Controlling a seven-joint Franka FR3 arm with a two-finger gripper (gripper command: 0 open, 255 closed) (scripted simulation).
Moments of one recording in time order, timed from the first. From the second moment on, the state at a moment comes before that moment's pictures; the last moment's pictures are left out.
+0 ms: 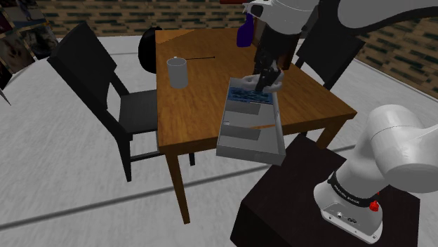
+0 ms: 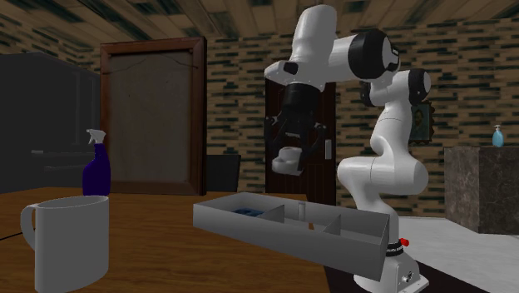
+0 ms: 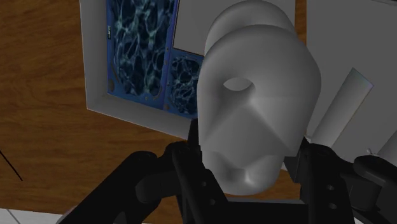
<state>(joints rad) 0.35 -0.72 -0.03 -2.50 -0.14 1.97 -0.48</state>
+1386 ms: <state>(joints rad) 0.34 -0.70 -0.04 -2.63 -0.15 2.12 -0.46</state>
